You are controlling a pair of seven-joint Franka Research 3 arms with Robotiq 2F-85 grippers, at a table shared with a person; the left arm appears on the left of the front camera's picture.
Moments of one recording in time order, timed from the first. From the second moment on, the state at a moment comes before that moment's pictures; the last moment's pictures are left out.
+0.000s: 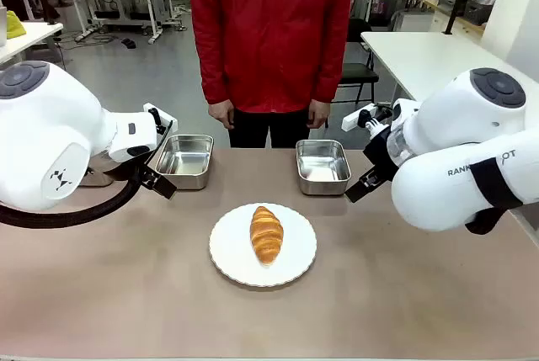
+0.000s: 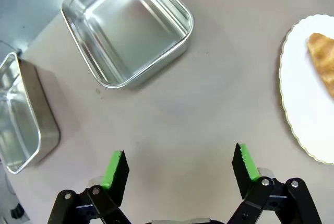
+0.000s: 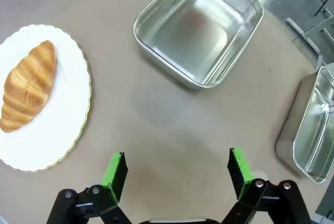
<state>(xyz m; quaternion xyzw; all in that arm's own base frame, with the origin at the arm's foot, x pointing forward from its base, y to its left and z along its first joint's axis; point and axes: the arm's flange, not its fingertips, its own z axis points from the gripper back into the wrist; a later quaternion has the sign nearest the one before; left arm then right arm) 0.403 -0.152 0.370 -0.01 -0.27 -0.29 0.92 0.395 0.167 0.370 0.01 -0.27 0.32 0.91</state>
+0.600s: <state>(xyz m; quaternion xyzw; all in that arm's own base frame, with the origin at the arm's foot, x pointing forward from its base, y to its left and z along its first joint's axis) 0.403 -0.153 0.370 -0.01 -0.27 -0.30 0.92 0.395 0.167 0.370 0.01 -0.27 0.32 0.91</state>
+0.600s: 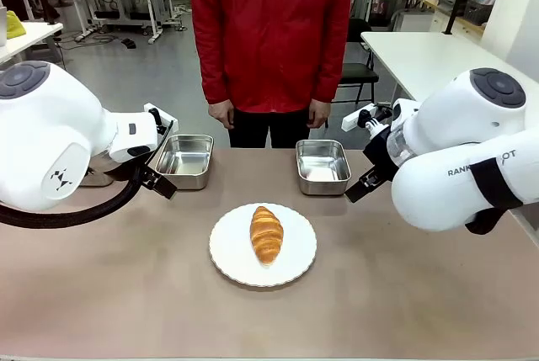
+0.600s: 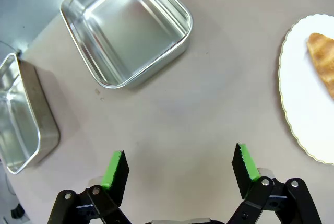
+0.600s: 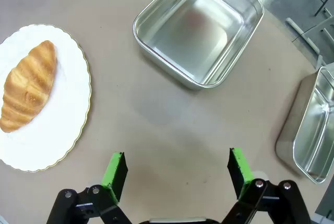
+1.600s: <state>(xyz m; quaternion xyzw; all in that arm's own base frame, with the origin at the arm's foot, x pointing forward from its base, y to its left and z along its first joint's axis) 0.438 -0.075 0.526 -0.11 -0.28 -0.33 0.89 0.468 0.080 0.534 0.08 -0.34 0.25 0.90</state>
